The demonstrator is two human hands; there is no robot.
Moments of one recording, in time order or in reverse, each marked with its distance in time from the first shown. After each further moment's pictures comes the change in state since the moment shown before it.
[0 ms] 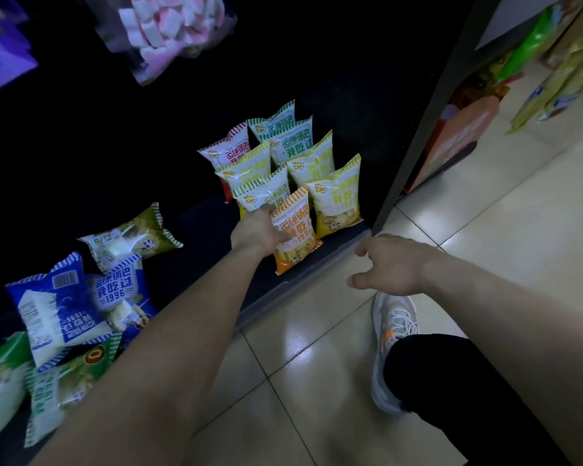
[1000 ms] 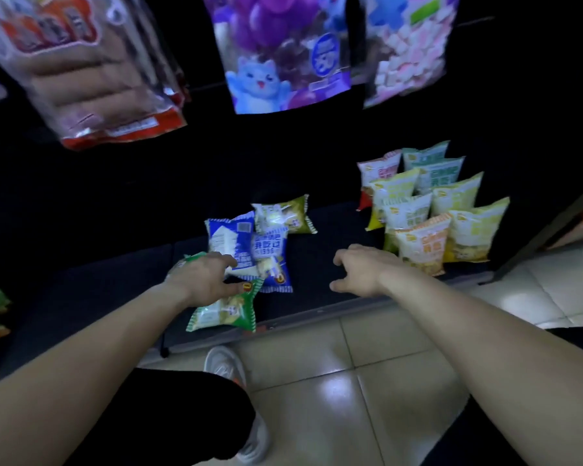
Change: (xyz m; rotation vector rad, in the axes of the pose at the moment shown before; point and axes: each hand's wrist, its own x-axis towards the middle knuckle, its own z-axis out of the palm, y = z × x) left_hand -0.266 -0.266 -0.183 0.306 -0.102 -0.165; right_hand -0.009 -0.246 0.048 -0.252 0.027 -0.441
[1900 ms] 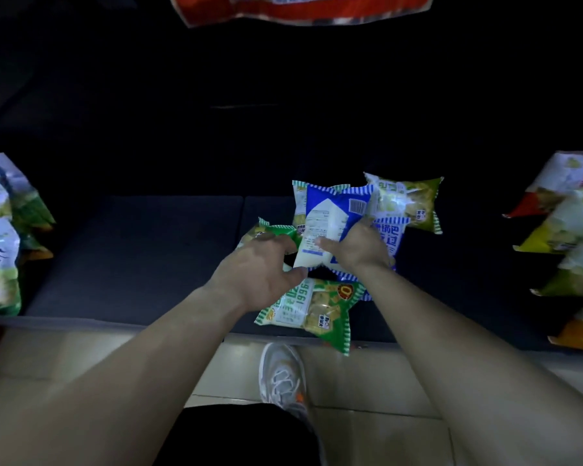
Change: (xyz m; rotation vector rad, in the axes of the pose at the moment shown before) left_hand 0.038 -0.120 0.031 -0.350 0.128 -0.125; right_hand 0.268 -0.179 0.106 0.507 0.266 0.210
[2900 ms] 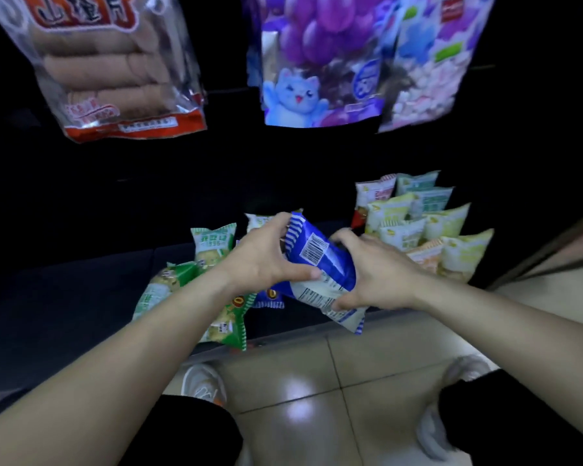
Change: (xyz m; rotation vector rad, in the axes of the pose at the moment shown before) left_hand -0.060 0.208 -0.019 -0.506 -0.003 0.489; right_hand -0.212 0.093 -0.286 -0.390 -0.031 -0.442
